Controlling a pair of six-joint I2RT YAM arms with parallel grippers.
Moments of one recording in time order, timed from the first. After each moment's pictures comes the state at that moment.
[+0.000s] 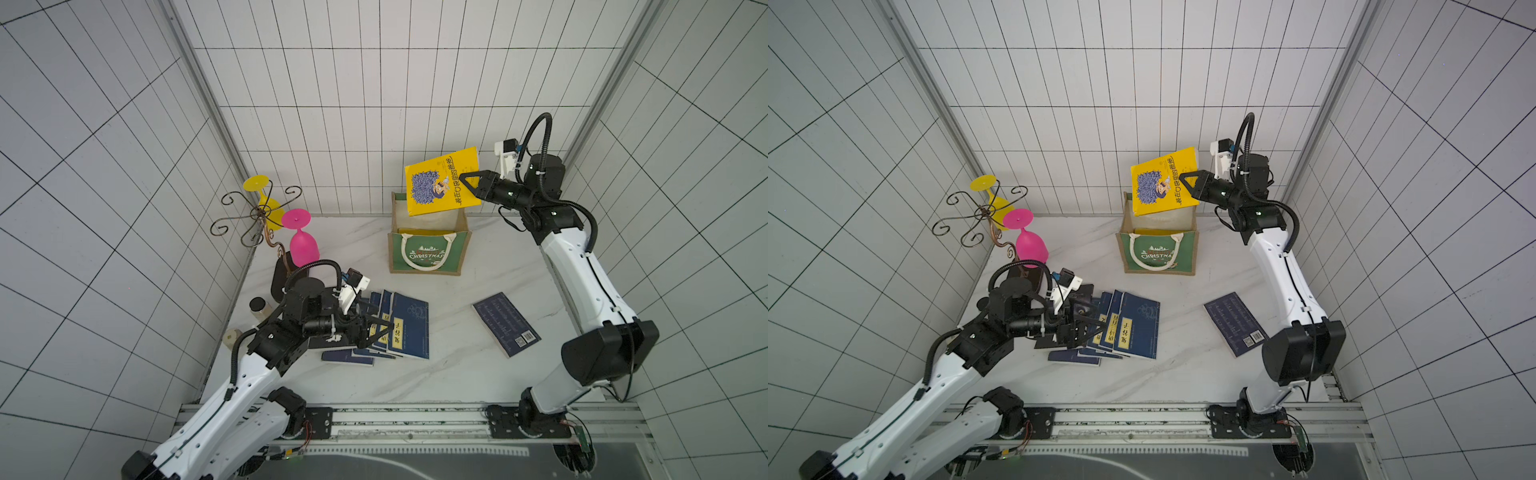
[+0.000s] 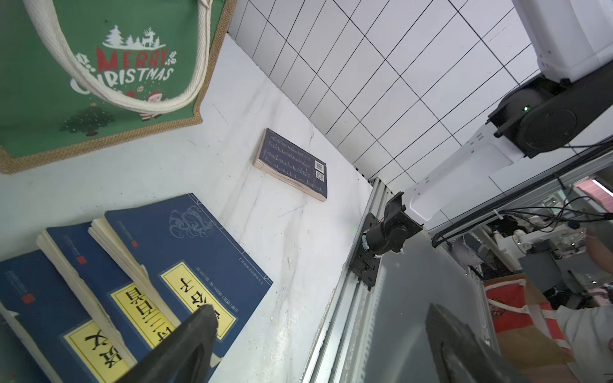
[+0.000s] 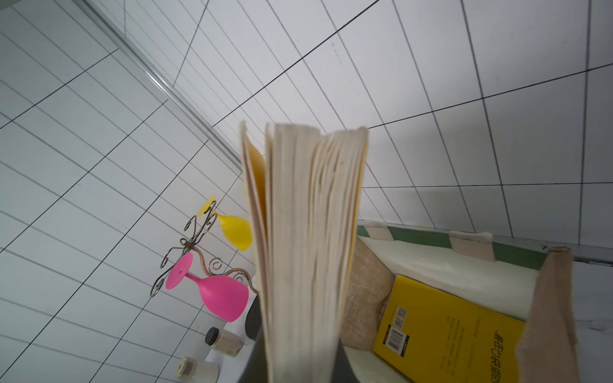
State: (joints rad) left arm -0.52 0.80 0.74 -0.37 0.76 -0.31; right arm 0.15 1.67 1.81 -0.31 -0.60 0.55
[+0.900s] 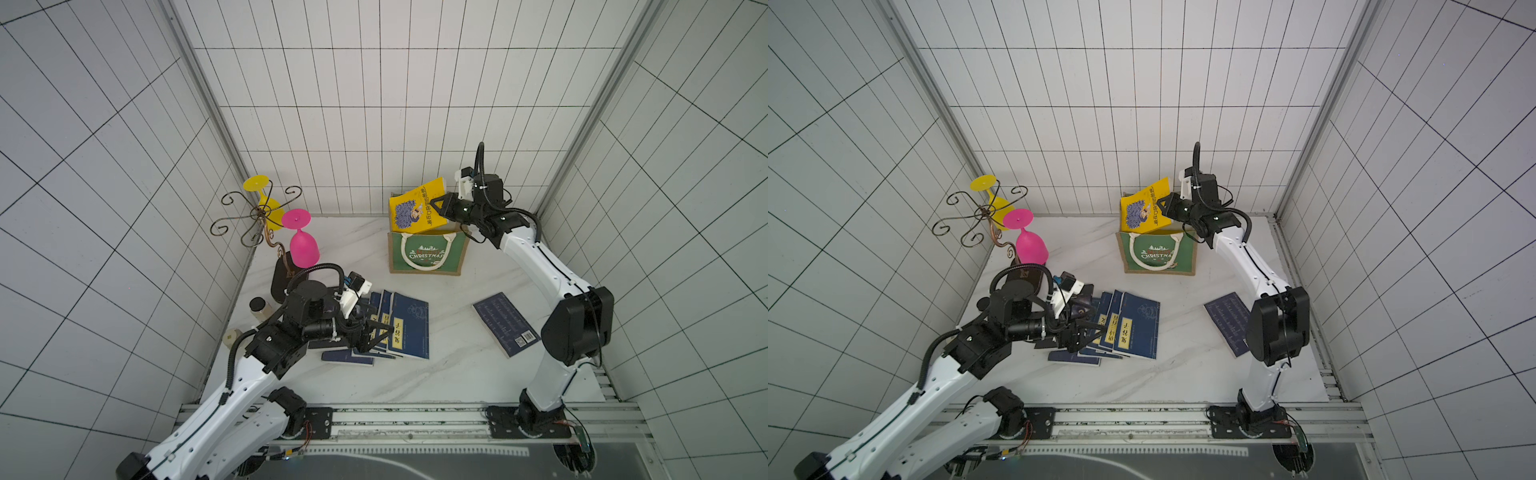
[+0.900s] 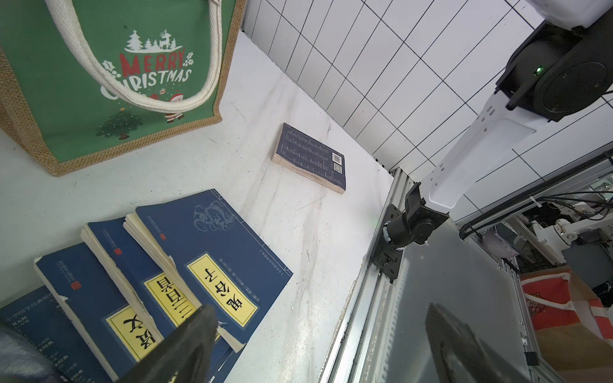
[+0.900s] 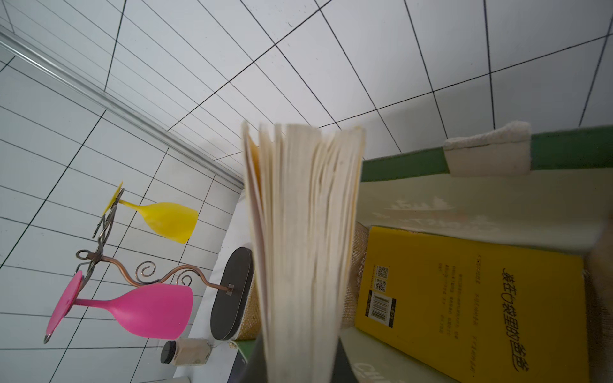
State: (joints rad) left arm -0.55 0.78 0.74 -0.43 0.68 -0.25; right arm 0.32 1.80 1.70 -0.28 -0.34 0.61
